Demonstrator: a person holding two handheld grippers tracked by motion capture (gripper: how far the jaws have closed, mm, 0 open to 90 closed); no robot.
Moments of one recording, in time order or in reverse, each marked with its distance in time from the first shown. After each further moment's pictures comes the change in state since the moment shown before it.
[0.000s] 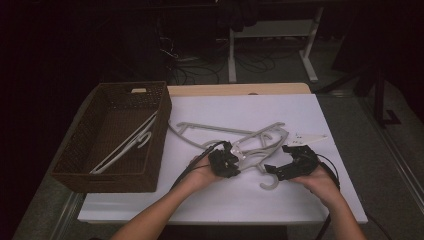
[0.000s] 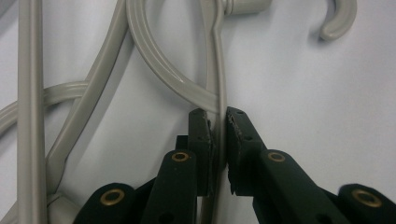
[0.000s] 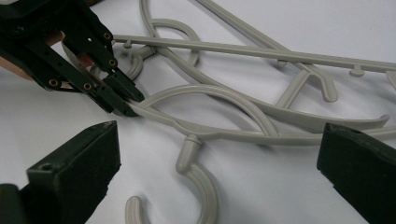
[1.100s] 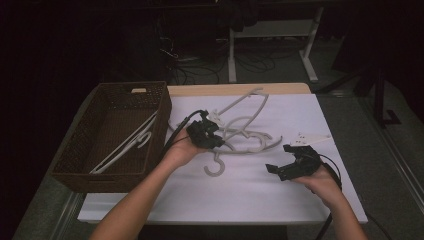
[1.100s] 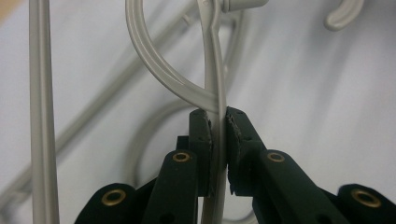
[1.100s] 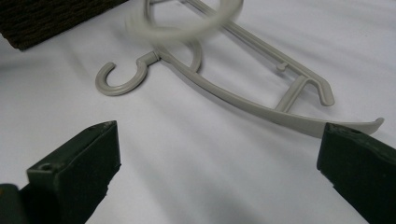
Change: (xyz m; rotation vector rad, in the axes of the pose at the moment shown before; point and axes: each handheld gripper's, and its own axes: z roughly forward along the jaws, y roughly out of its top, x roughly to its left) left arm 0.056 0.013 -0.099 -0.102 0.106 -0.131; right arm 0.000 0.000 -0.006 -0.026 0.009 0.006
